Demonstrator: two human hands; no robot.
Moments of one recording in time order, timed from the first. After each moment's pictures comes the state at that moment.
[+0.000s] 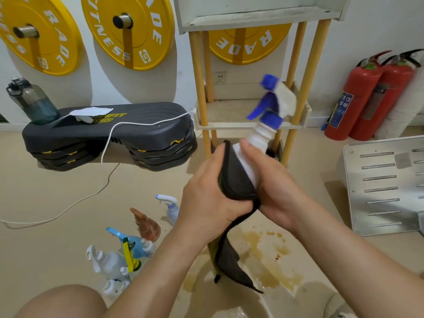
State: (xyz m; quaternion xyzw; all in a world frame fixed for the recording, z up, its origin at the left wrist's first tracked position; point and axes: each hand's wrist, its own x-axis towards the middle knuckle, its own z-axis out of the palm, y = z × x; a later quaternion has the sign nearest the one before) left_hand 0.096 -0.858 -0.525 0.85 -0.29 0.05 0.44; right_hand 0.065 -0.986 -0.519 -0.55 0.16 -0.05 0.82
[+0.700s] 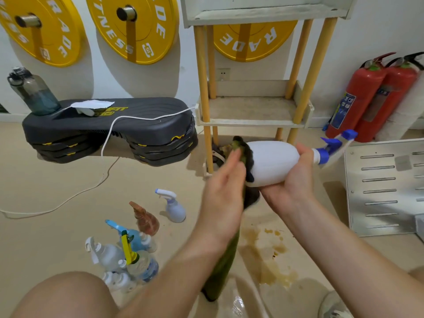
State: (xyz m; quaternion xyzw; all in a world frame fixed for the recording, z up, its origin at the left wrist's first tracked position) left_hand 0.068 -0.880 -0.525 0.64 -0.19 -0.14 0.74; right_hand 0.076 -1.010 -0.539 -0.18 0.30 -0.19 0.92
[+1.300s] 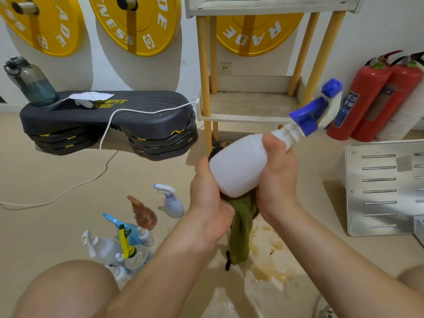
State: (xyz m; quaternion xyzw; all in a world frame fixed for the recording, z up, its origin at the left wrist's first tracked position) left_hand 0.110 -0.887 -0.553 0.43 0.10 -0.27 0.86; right_hand 0.074 -0.974 -0.533 -0.53 0.22 -0.31 0.76
